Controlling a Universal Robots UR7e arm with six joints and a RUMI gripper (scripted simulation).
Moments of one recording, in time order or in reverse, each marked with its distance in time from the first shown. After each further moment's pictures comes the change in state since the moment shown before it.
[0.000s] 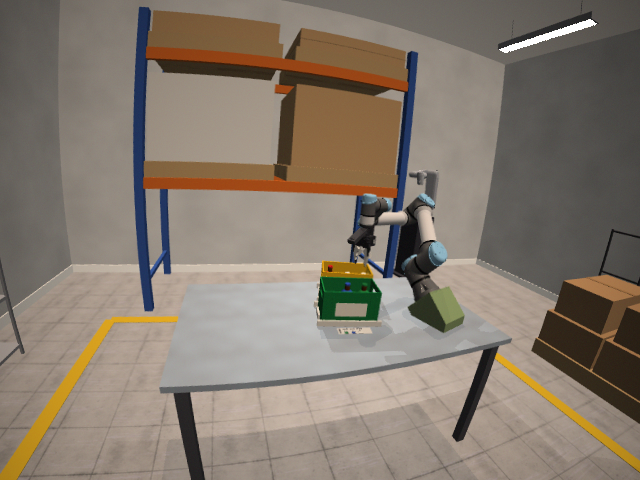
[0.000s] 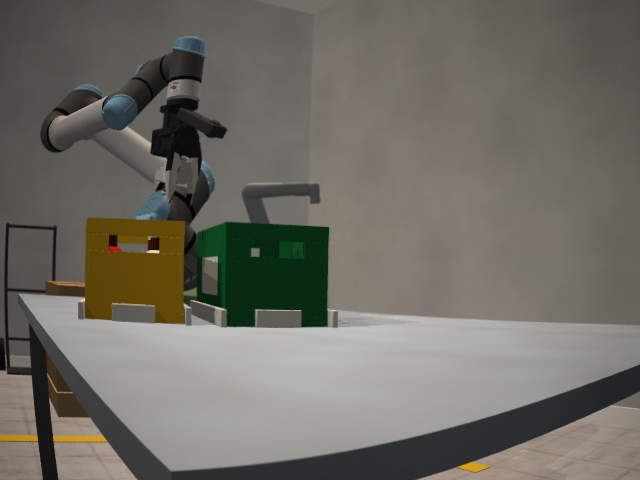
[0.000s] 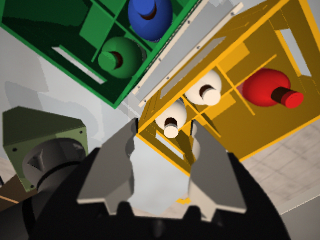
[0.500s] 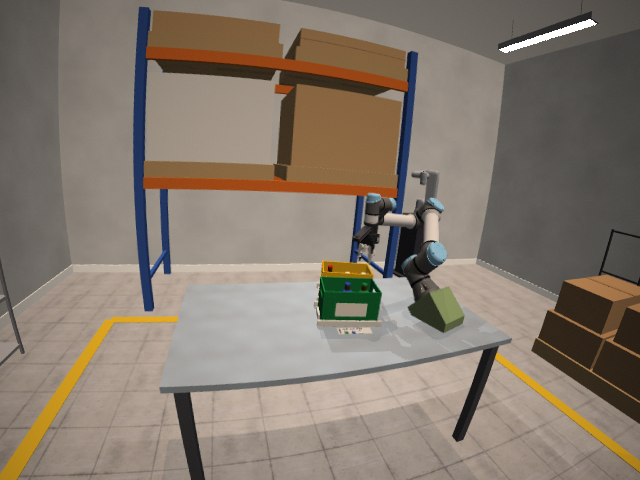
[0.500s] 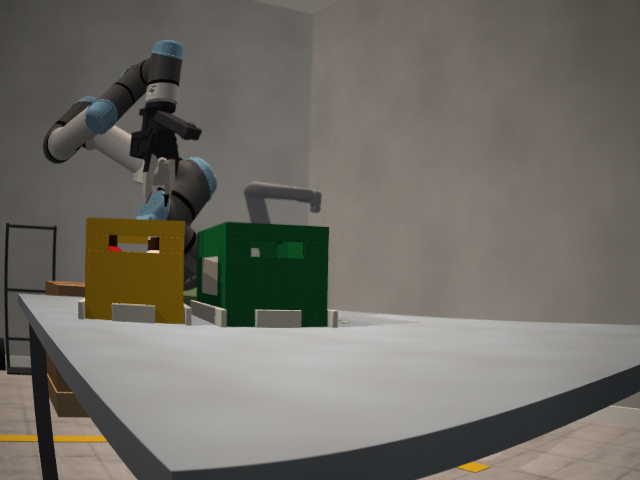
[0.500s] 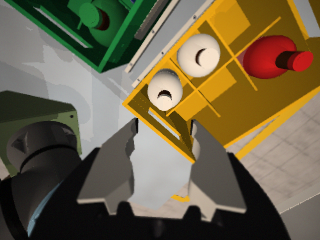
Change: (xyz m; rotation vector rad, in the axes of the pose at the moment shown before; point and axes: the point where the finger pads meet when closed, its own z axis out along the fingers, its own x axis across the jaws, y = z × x) arm 0.013 0.055 -0.001 0.001 0.001 0.003
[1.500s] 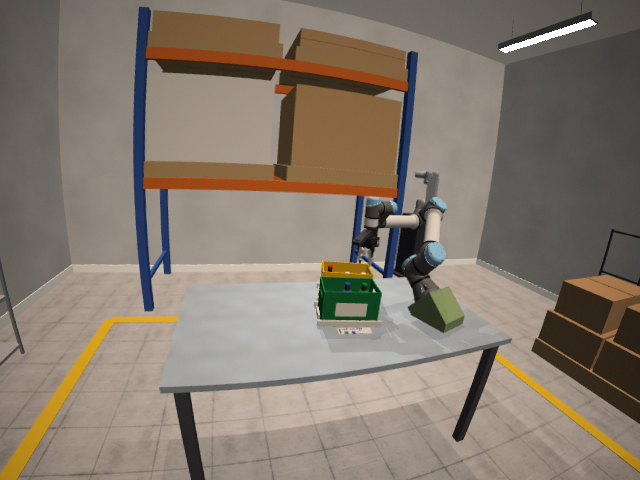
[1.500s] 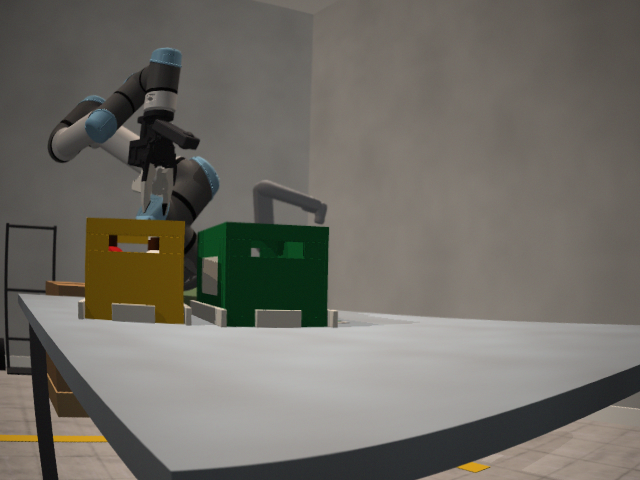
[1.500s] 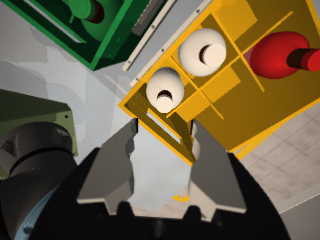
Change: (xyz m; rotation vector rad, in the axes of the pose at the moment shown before) arm -0.001 0.005 0.019 -0.008 0.000 -0.009
